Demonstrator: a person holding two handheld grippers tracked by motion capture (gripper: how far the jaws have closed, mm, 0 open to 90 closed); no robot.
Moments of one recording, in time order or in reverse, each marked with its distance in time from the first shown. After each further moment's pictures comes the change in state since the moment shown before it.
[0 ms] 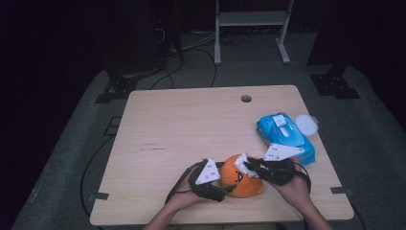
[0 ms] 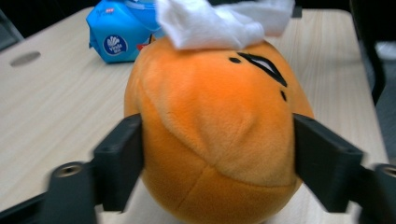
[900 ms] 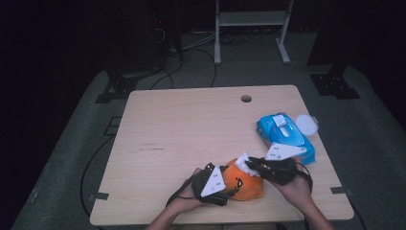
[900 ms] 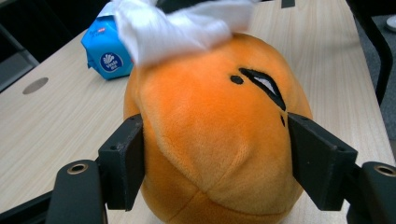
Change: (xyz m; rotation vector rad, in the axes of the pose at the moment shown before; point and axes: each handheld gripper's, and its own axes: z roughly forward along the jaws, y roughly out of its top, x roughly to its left) left arm -0.023 0.001 0.000 0.015 0.075 0.223; right arm -0.004 0.001 -0.007 0.002 -0.025 -0.003
